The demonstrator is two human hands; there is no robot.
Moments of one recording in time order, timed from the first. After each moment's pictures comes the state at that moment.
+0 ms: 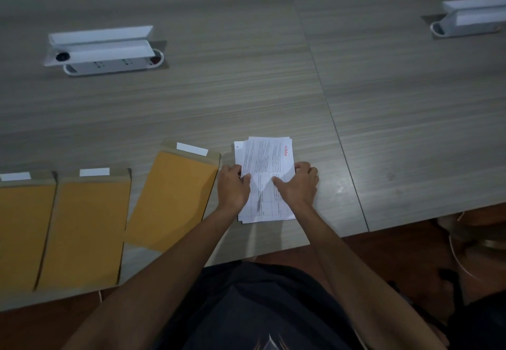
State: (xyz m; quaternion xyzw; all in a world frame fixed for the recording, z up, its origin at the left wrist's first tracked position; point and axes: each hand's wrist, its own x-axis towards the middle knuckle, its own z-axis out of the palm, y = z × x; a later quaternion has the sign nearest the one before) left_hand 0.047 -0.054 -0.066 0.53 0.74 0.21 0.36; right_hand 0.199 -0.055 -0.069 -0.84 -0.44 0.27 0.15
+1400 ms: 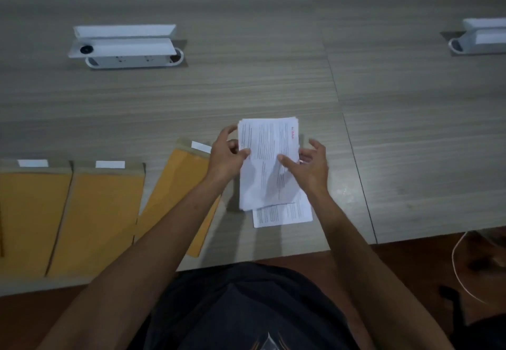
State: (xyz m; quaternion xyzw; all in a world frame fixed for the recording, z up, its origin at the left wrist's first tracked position) left_hand -0.006 -0.008 -0.004 0.39 0.67 0.37 0.51; right_hand 0.184 -0.019 -0.019 -0.75 -0.40 0.41 0.33
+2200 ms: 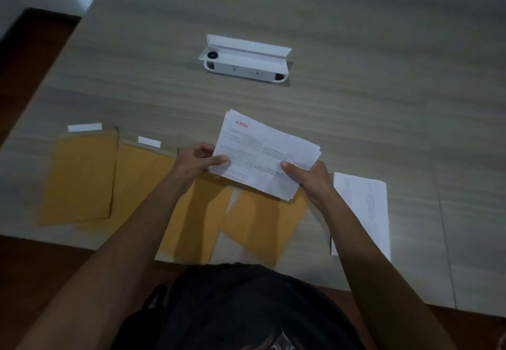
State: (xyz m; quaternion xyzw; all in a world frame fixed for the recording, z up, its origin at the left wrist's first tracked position) left_hand -0.291 -0.066 0.000 0.27 0.66 0.42 0.55; right_hand -0.009 -0.006 0.002 -0.55 -0.44 0.66 0.28
